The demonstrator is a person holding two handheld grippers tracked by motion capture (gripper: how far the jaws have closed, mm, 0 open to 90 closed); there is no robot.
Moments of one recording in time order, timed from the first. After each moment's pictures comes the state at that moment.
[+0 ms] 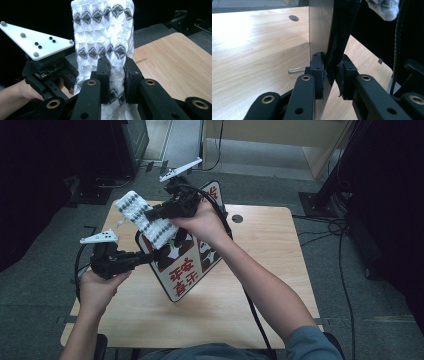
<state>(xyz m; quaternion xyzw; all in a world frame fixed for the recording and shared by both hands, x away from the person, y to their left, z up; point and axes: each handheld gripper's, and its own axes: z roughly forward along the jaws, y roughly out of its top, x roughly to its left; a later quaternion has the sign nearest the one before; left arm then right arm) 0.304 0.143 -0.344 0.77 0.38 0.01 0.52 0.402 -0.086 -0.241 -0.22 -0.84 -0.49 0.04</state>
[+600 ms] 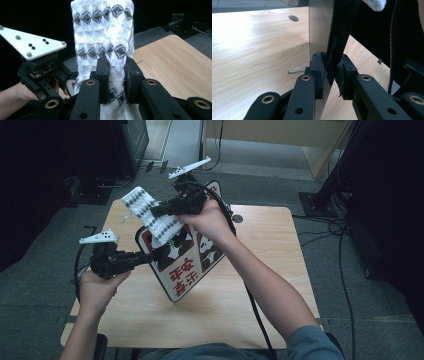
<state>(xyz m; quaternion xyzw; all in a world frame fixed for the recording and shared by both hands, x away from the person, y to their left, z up) 0.304 0.144 -0.344 0.77 0.38 0.01 0.52 0.412 -0.101 -0.246 -0.23 -0.83 -0.50 0.04</state>
